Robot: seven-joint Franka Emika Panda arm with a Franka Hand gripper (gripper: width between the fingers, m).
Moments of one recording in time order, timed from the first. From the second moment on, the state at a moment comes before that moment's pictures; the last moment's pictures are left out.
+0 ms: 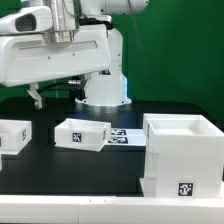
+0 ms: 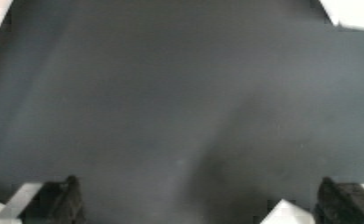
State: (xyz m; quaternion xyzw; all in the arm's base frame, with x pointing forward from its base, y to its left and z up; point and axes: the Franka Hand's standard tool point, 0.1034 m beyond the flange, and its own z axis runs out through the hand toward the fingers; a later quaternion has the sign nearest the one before) arm 0.505 -0.100 0.121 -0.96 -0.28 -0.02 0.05
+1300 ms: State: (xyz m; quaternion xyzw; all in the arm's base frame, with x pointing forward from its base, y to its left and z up) arm 0.403 -0.197 0.096 -0.81 -0.58 -0.03 0.05
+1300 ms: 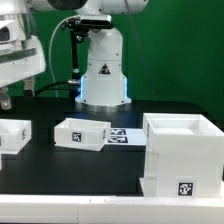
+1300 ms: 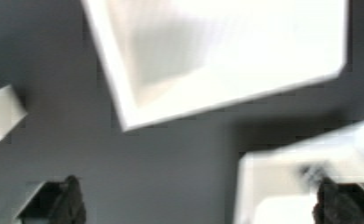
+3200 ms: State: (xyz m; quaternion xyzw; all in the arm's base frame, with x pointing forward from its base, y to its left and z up) arm 0.312 -0.241 0.011 -0.76 -0.64 0.00 0.11
